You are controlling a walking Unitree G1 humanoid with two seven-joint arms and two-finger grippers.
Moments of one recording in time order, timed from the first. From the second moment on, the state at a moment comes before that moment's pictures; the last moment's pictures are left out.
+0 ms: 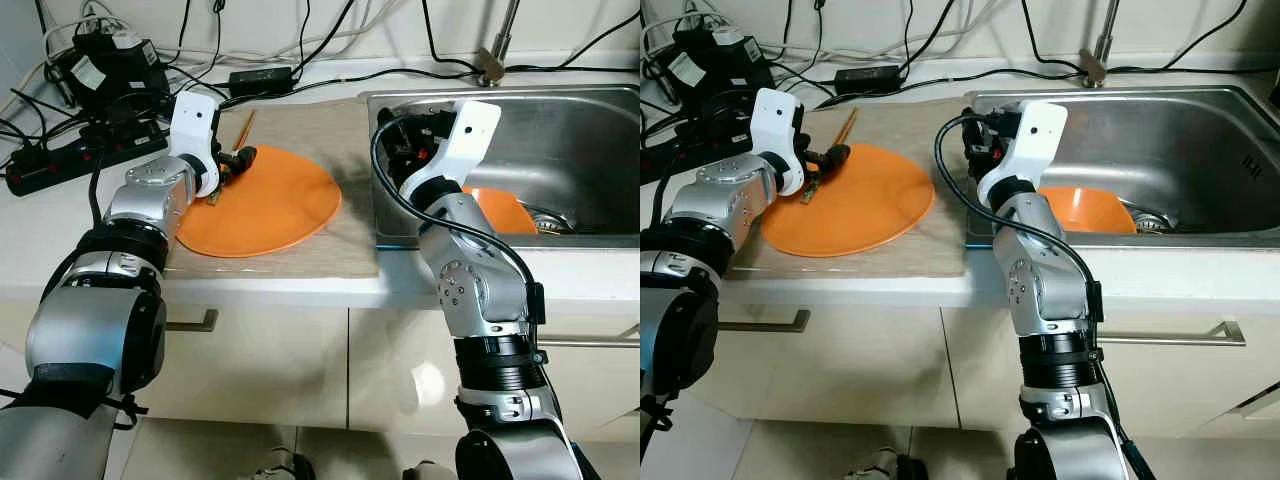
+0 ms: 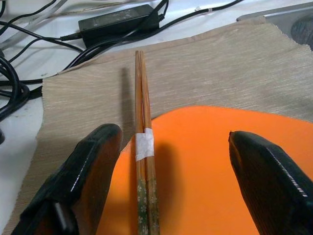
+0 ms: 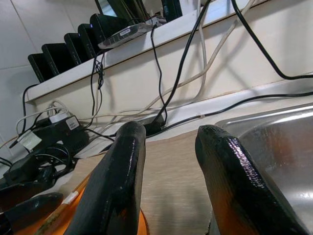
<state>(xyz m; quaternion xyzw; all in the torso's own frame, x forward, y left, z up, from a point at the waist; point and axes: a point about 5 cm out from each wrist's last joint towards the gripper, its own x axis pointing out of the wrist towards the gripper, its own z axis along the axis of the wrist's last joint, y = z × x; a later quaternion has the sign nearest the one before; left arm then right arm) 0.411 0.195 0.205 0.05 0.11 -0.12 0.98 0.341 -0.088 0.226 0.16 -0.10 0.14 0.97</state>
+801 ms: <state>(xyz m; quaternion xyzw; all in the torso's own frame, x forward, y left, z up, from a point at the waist) 0.398 0.205 0.194 -0.04 -0.01 -0.07 1.00 0.330 -0.095 0.188 0.05 -0.08 0.10 0.99</state>
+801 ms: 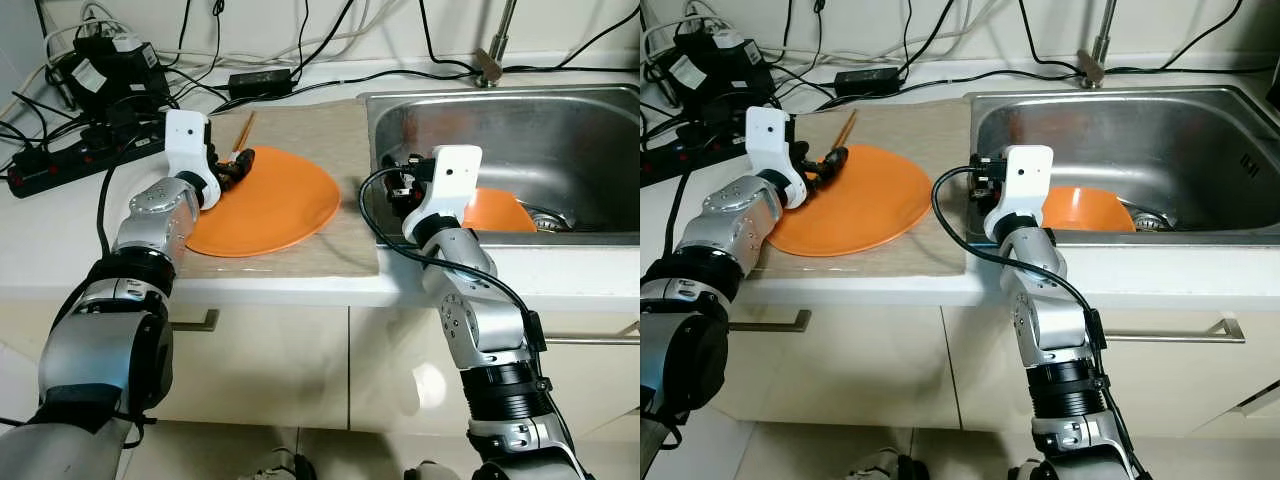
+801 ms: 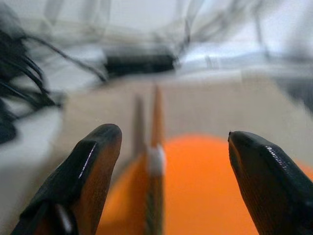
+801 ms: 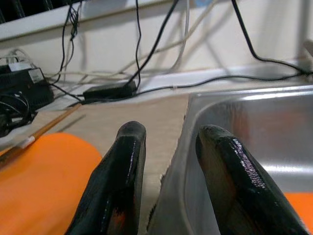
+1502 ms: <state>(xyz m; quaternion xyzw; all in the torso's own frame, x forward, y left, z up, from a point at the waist) 0.334 0.212 0.168 -0.02 -0.07 0.01 1.00 0.309 -0.127 0.158 -0.05 -0.10 -0.01 0.99</state>
